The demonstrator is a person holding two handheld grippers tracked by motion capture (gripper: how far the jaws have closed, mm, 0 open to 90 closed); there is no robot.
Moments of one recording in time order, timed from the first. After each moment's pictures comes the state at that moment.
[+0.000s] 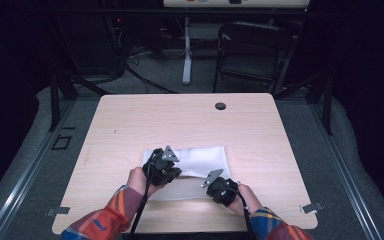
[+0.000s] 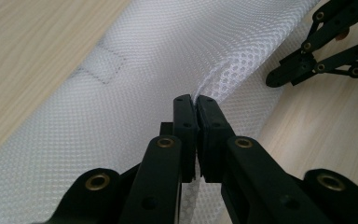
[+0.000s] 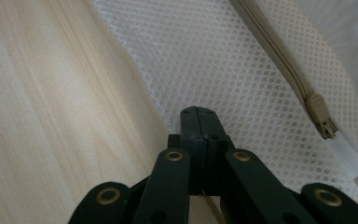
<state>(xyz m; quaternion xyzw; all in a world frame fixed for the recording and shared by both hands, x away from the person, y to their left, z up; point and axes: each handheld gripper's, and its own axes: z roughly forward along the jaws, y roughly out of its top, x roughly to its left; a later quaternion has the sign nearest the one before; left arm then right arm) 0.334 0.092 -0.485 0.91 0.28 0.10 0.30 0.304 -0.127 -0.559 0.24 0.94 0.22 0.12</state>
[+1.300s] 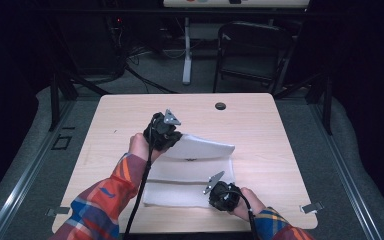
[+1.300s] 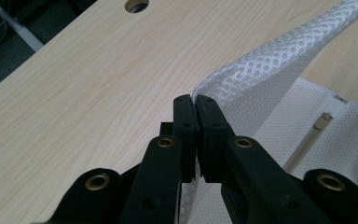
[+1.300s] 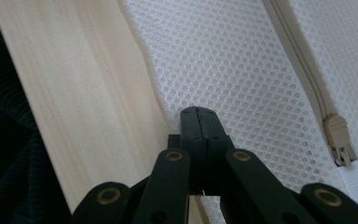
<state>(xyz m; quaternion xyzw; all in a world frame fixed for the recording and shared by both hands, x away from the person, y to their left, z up) 0.391 0.082 -0.419 0.88 0.29 0.18 0.32 0.292 -0.132 -0.553 0.21 0.96 0.19 0.05</state>
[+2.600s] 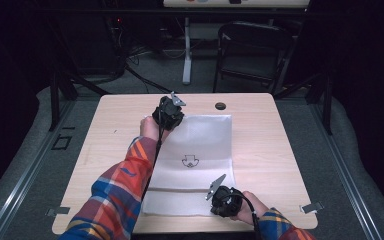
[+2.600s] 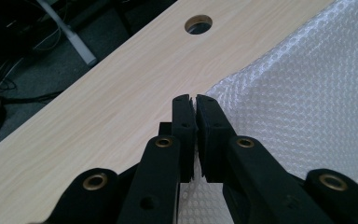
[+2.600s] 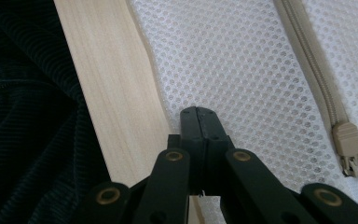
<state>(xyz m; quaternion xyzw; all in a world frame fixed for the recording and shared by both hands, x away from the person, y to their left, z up) 0.466 0.066 -0.439 0.86 0.33 0.25 0.31 0.283 -0.137 -0.552 0.19 0.96 0.19 0.00</state>
